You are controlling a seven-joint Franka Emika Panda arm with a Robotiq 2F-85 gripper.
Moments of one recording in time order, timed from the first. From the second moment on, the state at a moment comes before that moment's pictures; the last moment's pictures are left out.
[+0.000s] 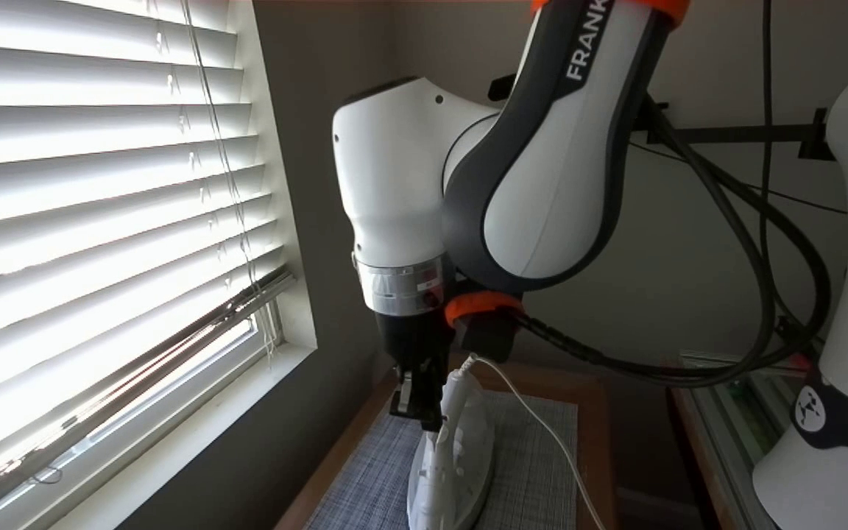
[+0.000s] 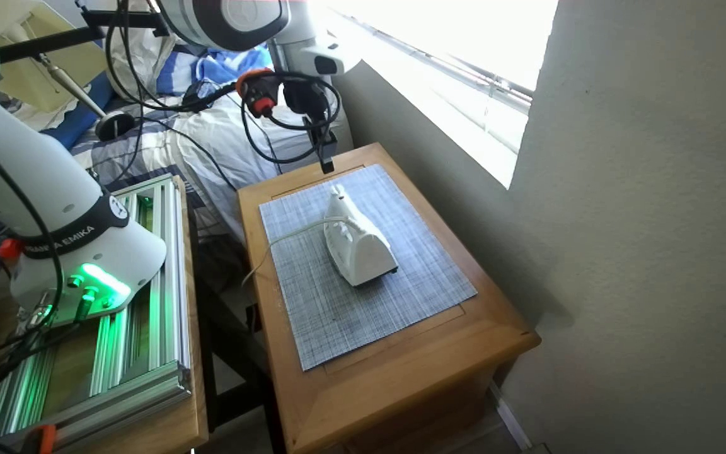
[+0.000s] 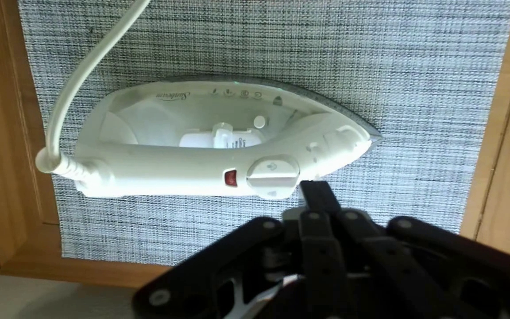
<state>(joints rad) 0.07 0.06 -0.01 -2.72 -0.28 2.76 0.32</state>
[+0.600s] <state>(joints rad) 0.07 0.09 -0.04 -2.73 -0.32 2.80 0.37</state>
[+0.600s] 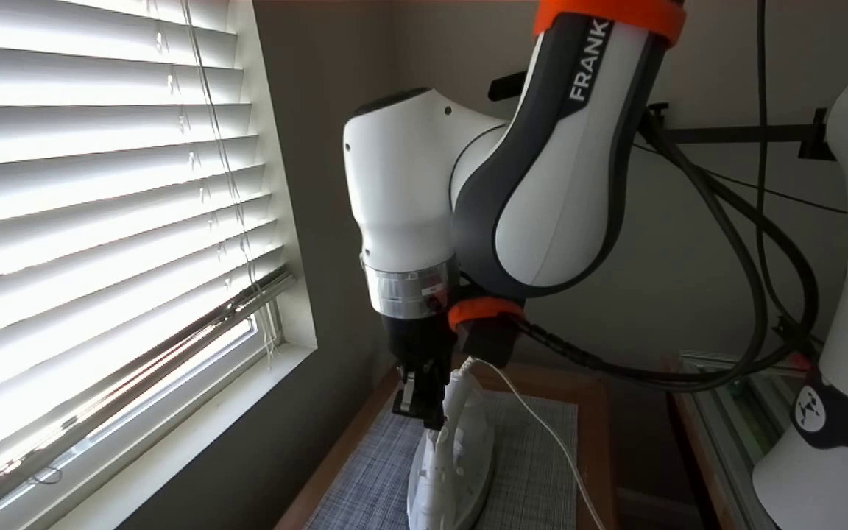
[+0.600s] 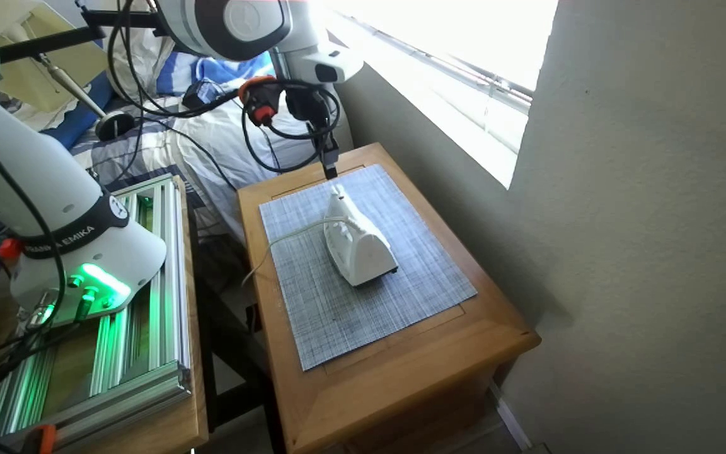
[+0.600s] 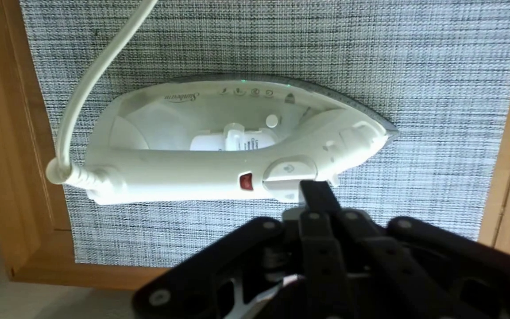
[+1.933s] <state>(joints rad) 0.09 0.16 -0.13 -2.74 -0.40 2.96 0.41</state>
